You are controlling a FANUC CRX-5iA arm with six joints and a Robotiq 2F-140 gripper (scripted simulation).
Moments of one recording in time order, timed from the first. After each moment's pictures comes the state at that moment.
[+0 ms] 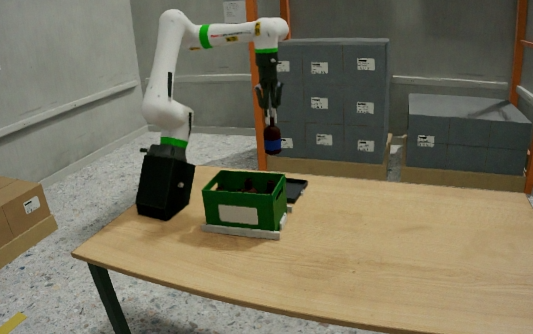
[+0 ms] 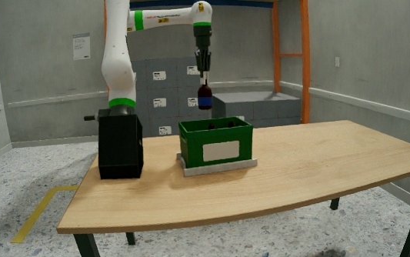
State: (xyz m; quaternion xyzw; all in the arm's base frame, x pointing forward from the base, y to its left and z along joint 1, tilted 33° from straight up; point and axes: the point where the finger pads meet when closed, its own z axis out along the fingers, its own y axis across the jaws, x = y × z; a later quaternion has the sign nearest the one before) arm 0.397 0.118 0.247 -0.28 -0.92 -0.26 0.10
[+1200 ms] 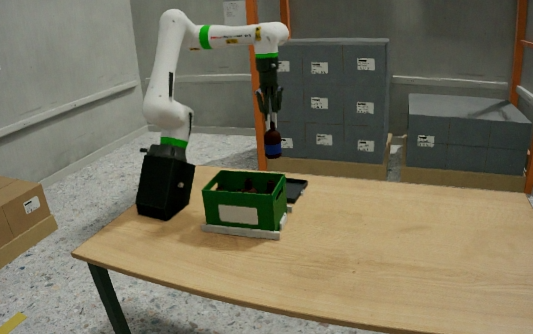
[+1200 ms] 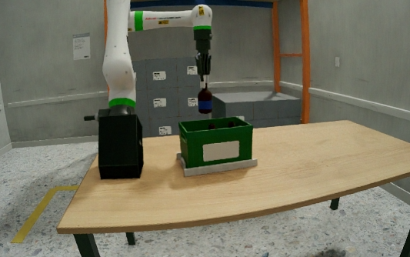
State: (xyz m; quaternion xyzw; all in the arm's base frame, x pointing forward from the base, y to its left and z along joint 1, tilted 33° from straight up) arm 0.396 0.129 0.231 -0.28 -0.92 -0.26 0.10
